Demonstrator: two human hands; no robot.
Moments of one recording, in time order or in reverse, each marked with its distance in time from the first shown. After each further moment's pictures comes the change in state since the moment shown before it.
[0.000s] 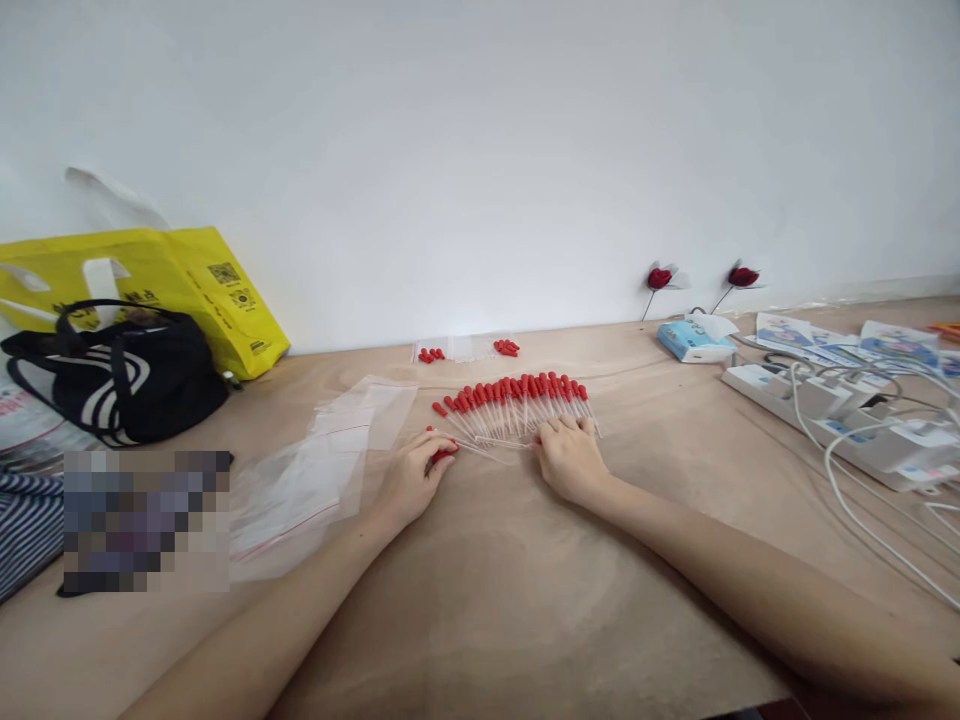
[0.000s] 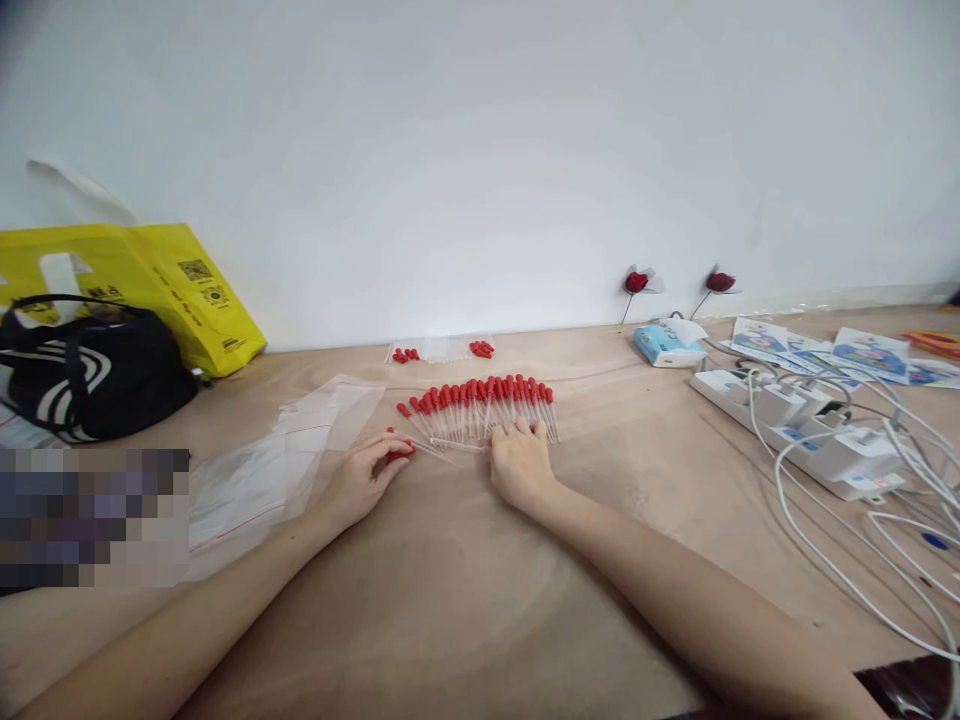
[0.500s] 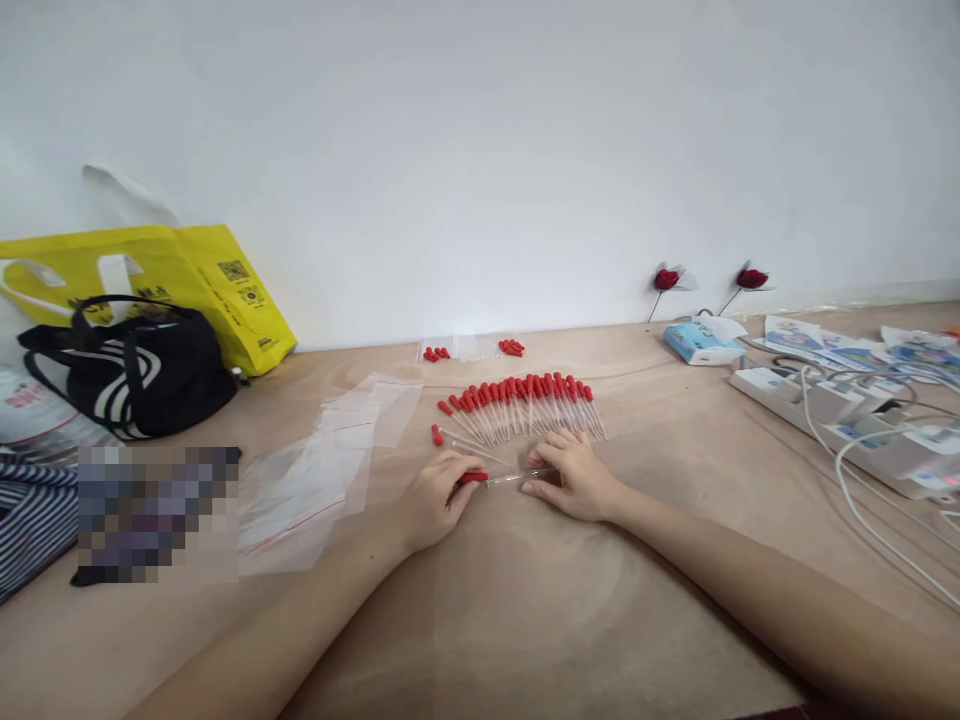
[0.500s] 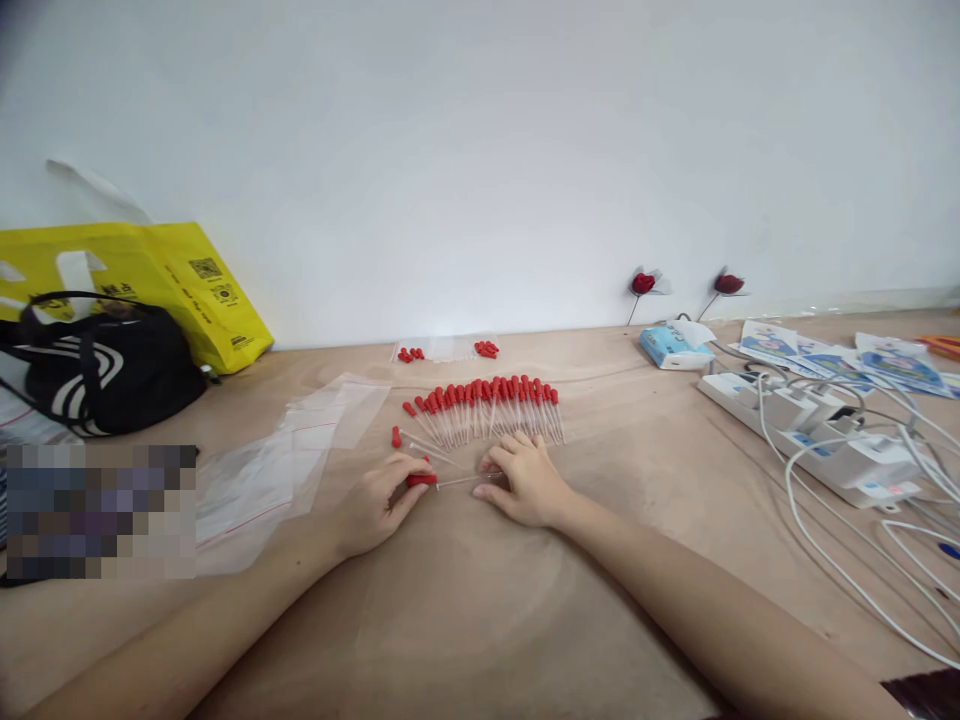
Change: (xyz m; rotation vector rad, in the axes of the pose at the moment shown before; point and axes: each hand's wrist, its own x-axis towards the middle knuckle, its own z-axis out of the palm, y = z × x) left_hand -0.014 0.027 0.000 -0.063 -0.139 0.188; right_hand -0.016 0.011 -0.008 0.381 -0.046 -0.277
